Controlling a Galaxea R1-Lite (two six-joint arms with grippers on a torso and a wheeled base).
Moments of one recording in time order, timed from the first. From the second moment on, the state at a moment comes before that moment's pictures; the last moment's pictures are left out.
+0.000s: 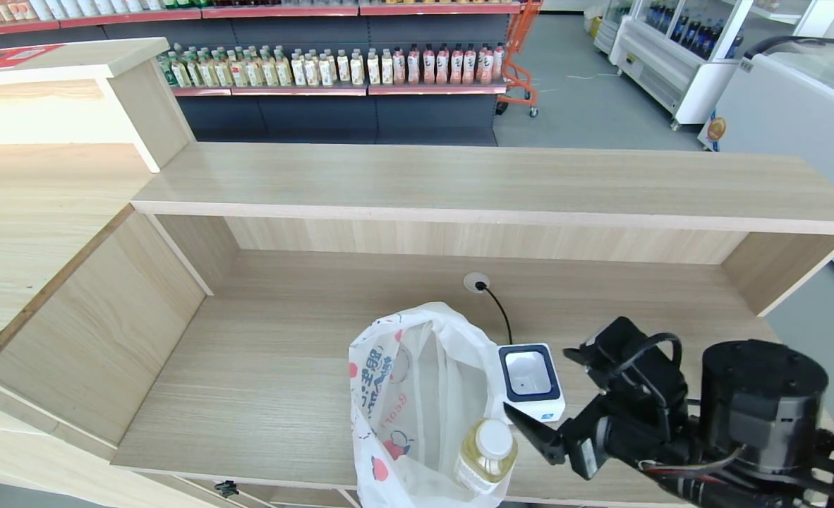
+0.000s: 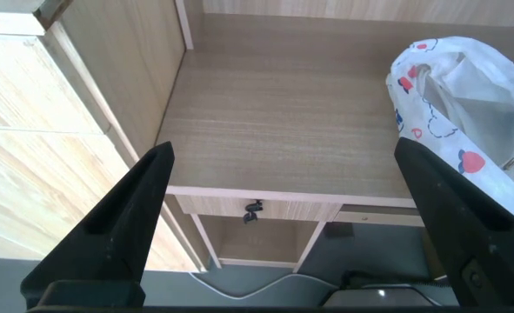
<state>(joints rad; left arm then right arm) 0.00 0.00 0.00 0.00 -0.02 0.00 0.71 1.61 -0.33 -0.99 -0.18 -0.18</state>
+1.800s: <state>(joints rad) 0.00 0.00 0.00 0.00 -0.02 0.00 -0.37 1.14 -0.31 -0.29 0.03 -0.38</state>
